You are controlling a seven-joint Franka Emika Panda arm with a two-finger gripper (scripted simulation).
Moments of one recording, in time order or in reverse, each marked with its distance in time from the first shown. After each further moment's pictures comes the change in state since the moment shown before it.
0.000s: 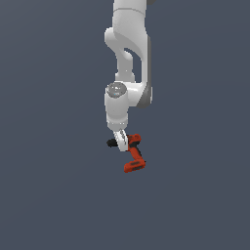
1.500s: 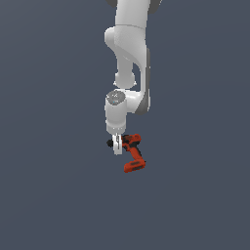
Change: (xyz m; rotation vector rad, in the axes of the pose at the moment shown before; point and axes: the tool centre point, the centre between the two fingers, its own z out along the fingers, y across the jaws) arm 0.007 0.011 0.039 0.008 0.029 0.189
